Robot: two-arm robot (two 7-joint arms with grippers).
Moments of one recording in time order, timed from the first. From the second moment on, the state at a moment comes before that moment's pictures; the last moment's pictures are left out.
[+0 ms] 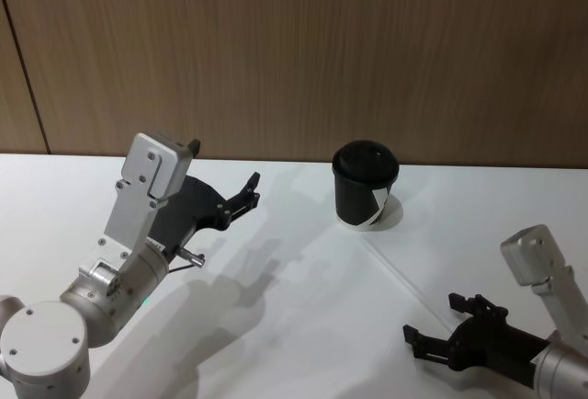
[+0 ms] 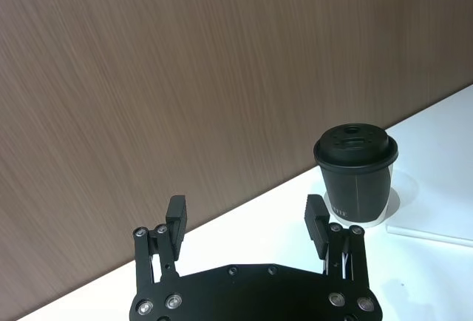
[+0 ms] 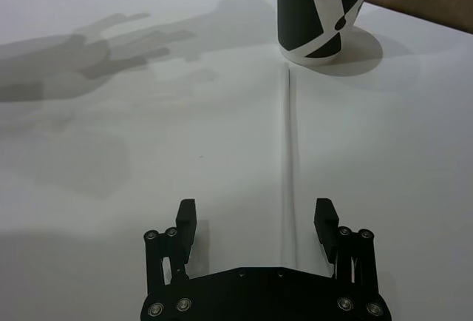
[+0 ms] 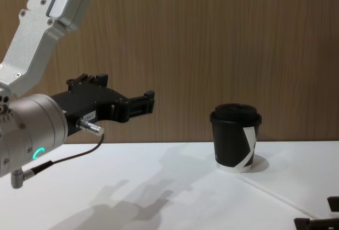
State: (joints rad) left arm -0.24 0.38 0.45 -1.63 -0.20 0.01 -0.01; right arm 0.03 0.59 -0.29 -1.72 0.38 0.43 0.38
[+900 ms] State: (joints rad) left arm -0.24 0.38 0.45 -1.63 -0.20 0.01 -0.01; right arm 0.04 0.58 -0.31 -1.72 0.40 0.46 0.35
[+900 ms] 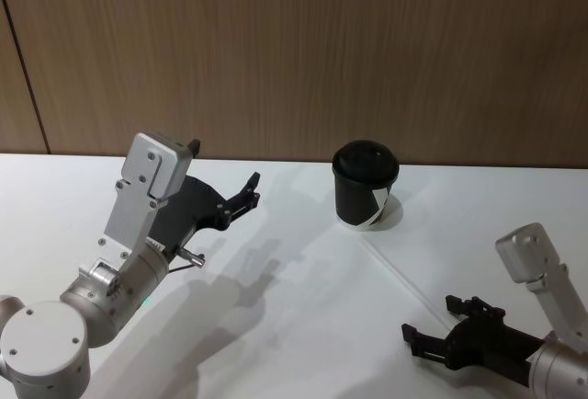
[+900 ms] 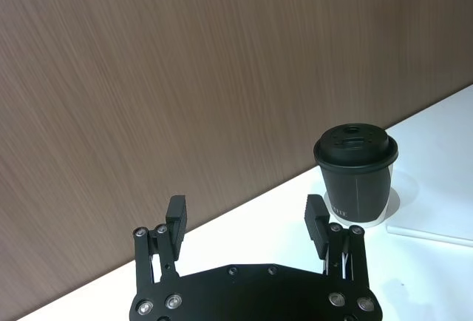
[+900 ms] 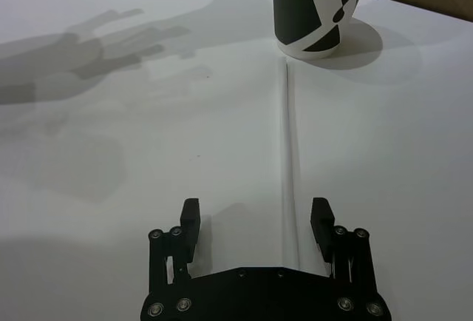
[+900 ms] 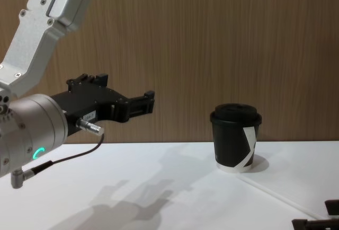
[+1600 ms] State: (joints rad) left arm -0.24 0.38 0.45 -1.63 -0.20 0.01 -0.01; right arm 0.04 0.58 -0.31 -1.72 0.40 0.47 0.35
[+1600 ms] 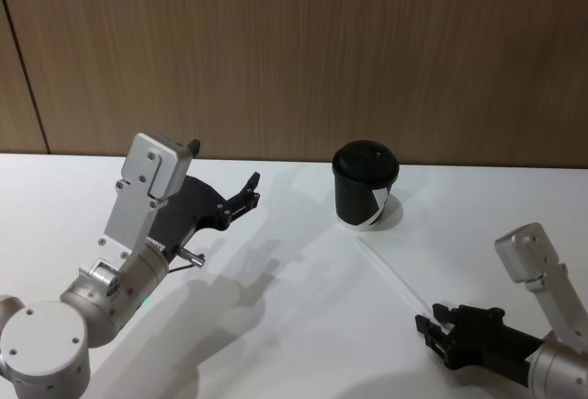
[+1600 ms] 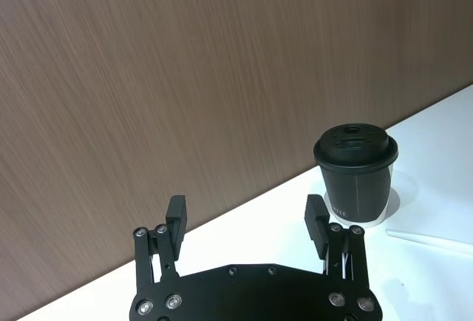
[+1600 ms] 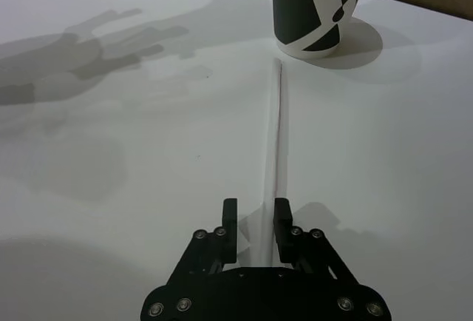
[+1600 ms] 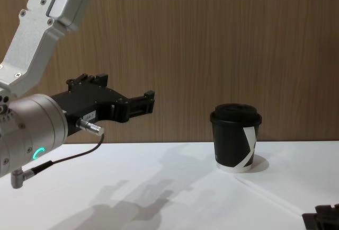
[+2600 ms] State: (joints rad) left arm -0.24 0.38 0.45 -1.63 -0.20 0.01 -0.01; right arm 0.04 0.58 -0.31 -1.72 0.40 0.47 0.35
